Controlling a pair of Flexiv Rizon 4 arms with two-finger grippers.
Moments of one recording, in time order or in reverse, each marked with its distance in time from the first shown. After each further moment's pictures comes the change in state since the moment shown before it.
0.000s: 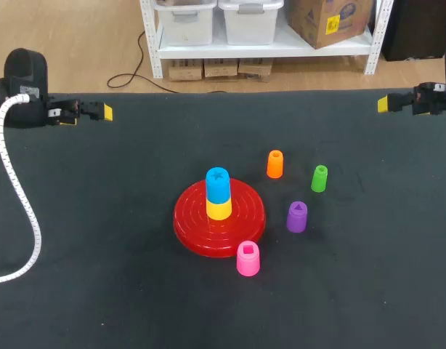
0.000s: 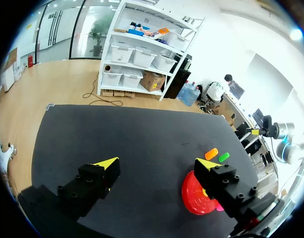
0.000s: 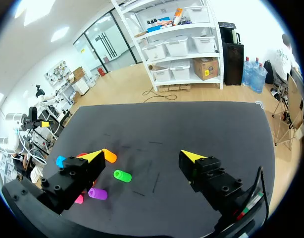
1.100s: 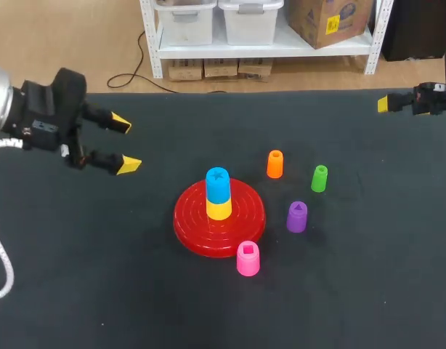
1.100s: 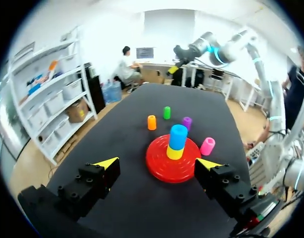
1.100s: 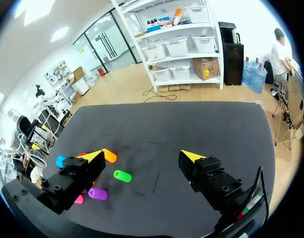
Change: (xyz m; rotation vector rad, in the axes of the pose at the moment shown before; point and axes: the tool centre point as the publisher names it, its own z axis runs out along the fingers) left arm 0.054 -0.093 -0.015 0.436 0.067 0.862; right arm 0.000 0.000 0.000 0.000 0.000 0.000
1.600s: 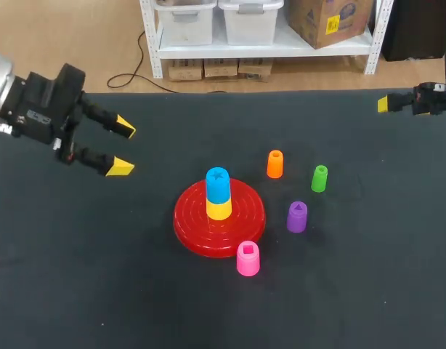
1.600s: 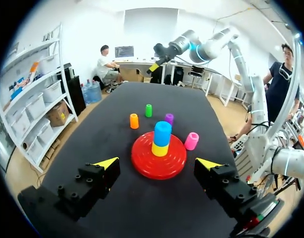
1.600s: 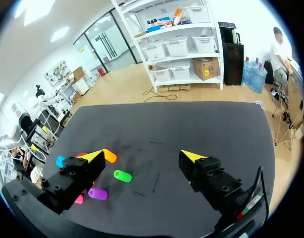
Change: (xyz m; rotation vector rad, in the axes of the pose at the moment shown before) left arm 0.006 -0.010 -0.002 0.176 0.026 0.038; right arm 0.000 0.000 0.000 0.000 0.000 0.000
